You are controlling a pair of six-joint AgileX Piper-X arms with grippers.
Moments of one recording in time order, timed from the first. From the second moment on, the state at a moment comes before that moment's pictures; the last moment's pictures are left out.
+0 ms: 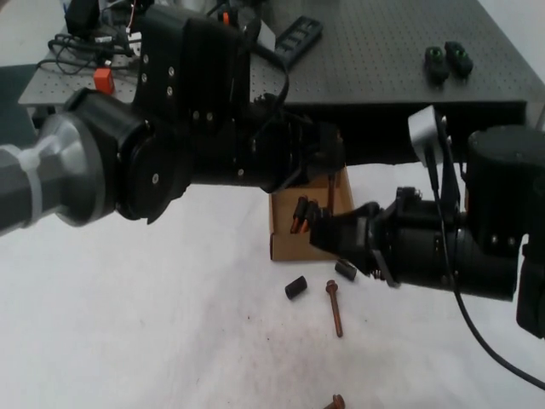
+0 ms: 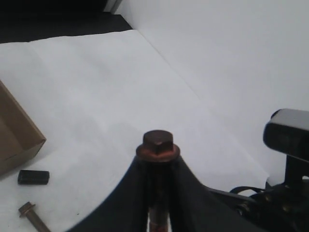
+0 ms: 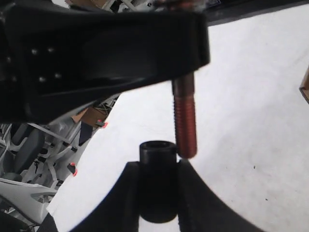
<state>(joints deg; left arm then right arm) -34.1 87.1 -61.5 2.6 31.2 -26.0 18.1 68.9 -32.4 -7.6 -29.9 28.9</state>
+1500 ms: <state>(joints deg) -34.1 86.9 -61.5 2.2 28.4 -26.4 15.3 67.9 -32.2 -15.4 -18.2 21.7</state>
